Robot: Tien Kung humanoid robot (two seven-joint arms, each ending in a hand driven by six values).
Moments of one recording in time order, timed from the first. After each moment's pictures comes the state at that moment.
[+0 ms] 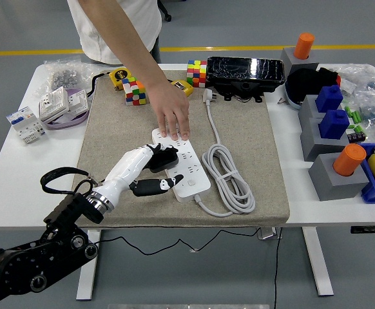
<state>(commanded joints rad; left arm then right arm) -0.42 0.28 -0.56 -1.24 1.60 0.46 -0.06 -0.01 -0.26 1.39 0.31 -0.80 -0.01 -0.11</state>
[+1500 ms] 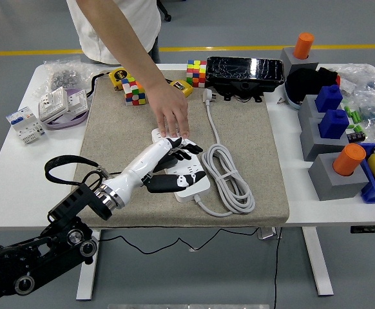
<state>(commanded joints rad) -0.41 0.32 -0.60 -1.49 1.51 0.28 0.05 -0.01 -0.27 1.39 0.32 -0.81 -0.01 -0.11</state>
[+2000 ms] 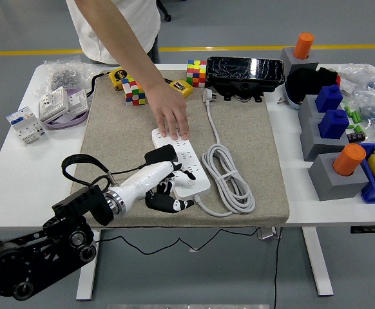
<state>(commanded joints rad) -0.43 0.33 -0.58 -1.49 1.64 0.10 0.29 -0.01 -0.27 1.38 0.32 -0.80 0.00 -0.12</state>
